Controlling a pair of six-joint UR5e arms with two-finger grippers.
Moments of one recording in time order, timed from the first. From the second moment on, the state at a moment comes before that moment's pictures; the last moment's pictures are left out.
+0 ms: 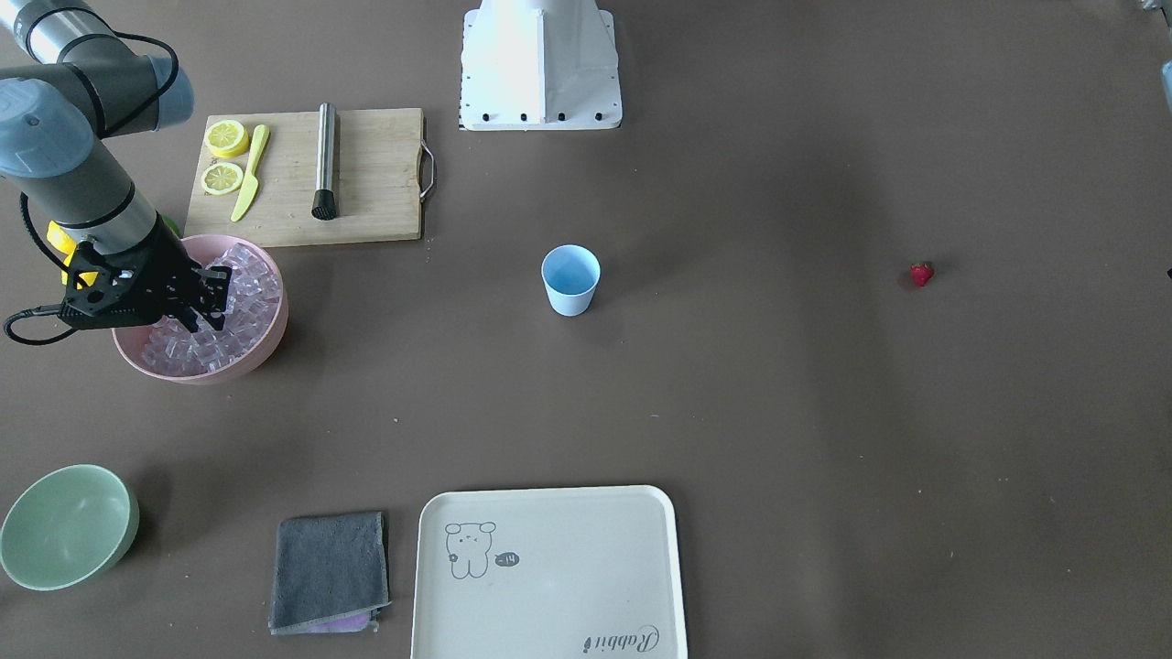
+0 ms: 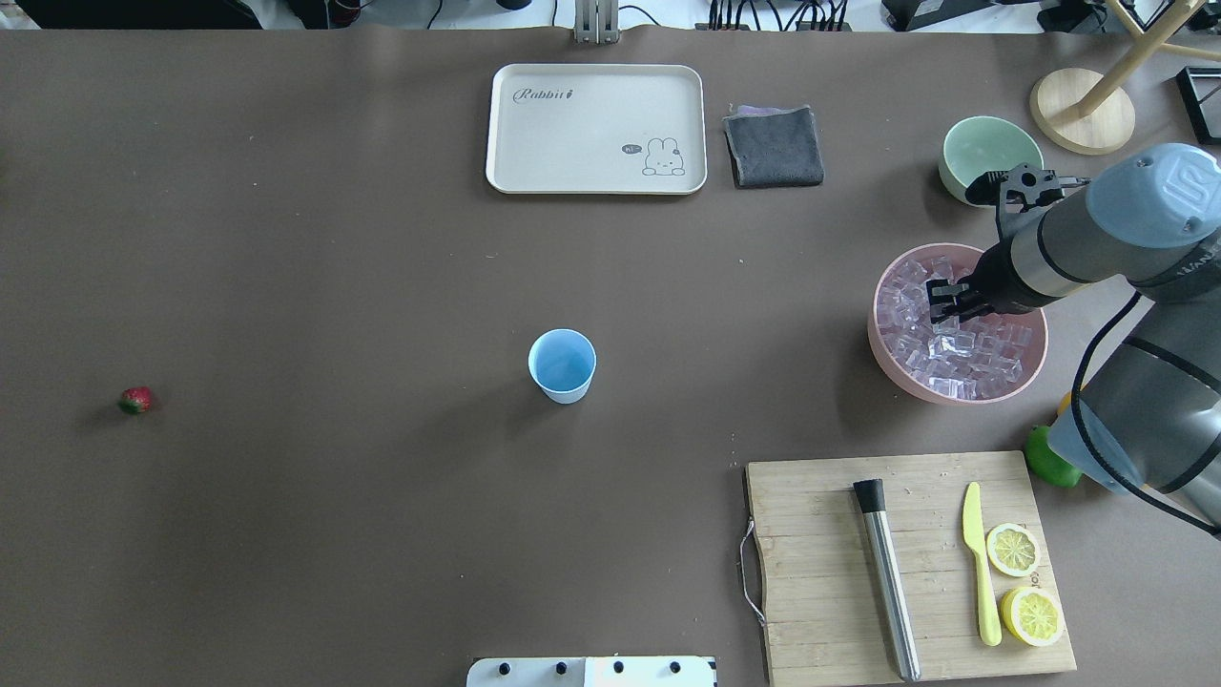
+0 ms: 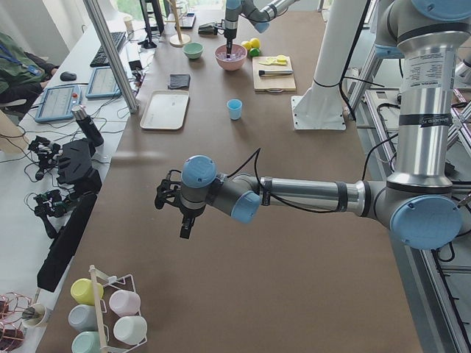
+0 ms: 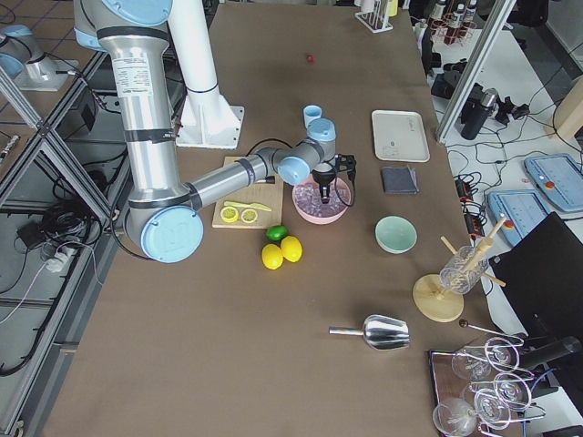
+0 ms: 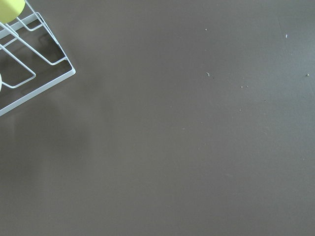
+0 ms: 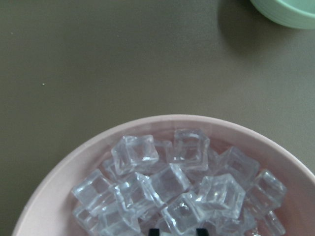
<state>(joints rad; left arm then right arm) -1.47 -1.55 -1.62 -2.01 -2.35 -0.30 0.85 -1.44 1.80 -1.25 2.04 0.91</state>
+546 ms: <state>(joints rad) -1.47 -1.56 -1.61 -2.01 -2.35 -0.30 0.88 -1.41 1.92 -1.38 2.08 0.91</state>
